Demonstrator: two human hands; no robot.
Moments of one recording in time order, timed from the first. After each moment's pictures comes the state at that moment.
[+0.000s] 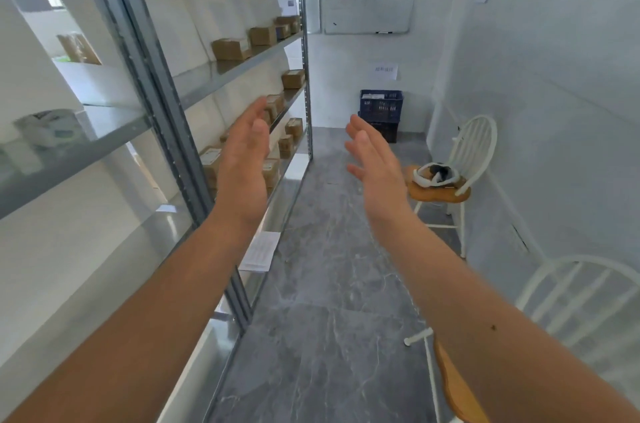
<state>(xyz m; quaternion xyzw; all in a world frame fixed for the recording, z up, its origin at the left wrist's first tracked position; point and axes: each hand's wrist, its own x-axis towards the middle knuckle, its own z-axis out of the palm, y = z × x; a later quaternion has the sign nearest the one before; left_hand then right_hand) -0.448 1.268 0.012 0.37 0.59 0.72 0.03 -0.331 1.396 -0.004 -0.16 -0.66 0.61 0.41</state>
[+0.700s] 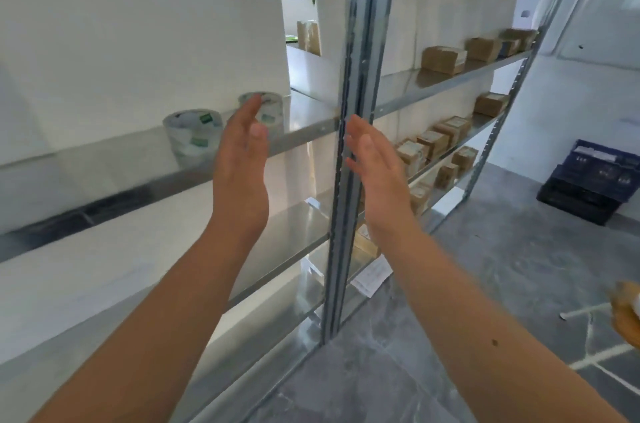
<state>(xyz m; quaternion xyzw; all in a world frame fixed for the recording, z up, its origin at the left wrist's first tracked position) -0.639 1.133 0.001 0.16 0.64 0.71 -0.25 -0.621 1.305 -0.006 0.08 -0.67 0.70 0.21</state>
